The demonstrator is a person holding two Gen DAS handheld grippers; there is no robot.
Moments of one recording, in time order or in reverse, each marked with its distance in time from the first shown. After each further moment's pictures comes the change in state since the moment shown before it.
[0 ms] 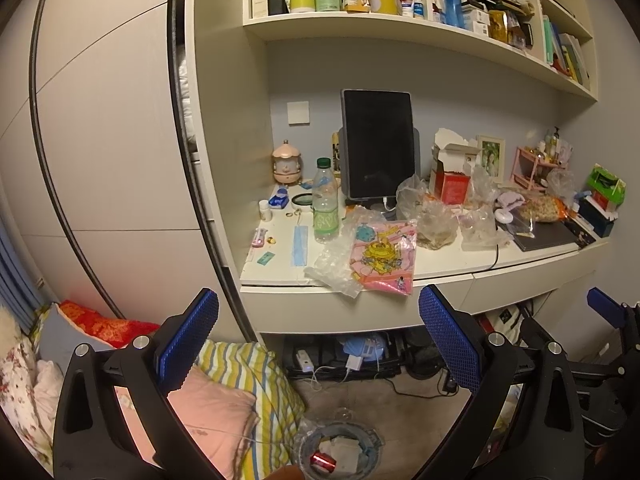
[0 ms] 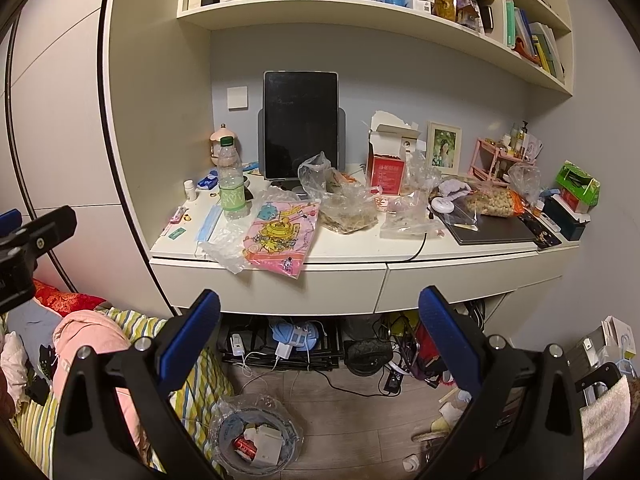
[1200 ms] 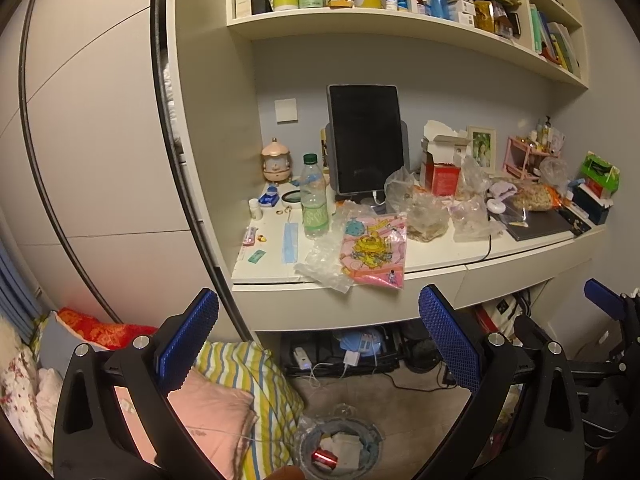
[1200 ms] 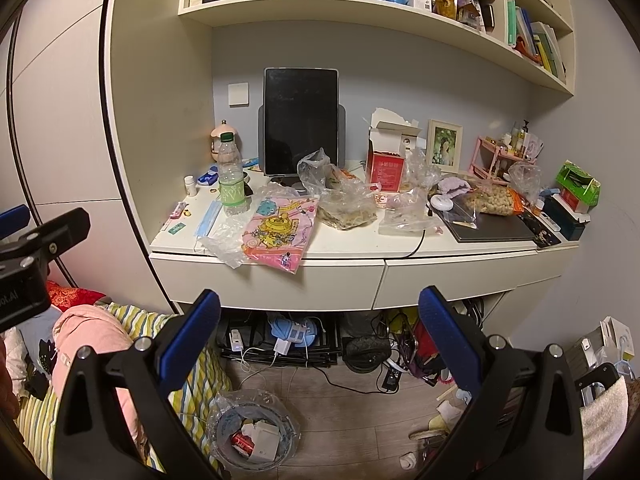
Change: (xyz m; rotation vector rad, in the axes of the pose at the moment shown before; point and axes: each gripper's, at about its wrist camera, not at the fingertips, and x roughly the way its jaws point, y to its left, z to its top) left arm 0.001 -0.014 -0.001 0.036 0.009 -0.017; right arm 0.000 0.003 -0.002 -0.005 0.007 -0.007
